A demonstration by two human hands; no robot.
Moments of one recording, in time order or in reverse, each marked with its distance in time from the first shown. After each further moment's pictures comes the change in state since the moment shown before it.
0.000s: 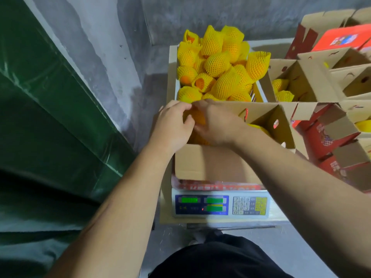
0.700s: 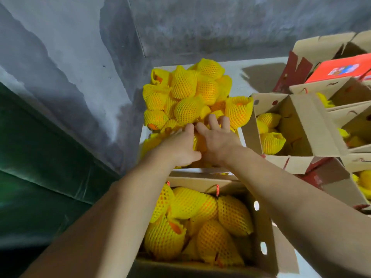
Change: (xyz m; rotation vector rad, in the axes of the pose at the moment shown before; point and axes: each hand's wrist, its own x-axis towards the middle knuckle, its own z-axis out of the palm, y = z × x) left_hand 0.215 0.057 0.093 0.280 -0.507 -0.122; right_hand 0.150 0.193 0.002 -0.209 -0.149 0.107
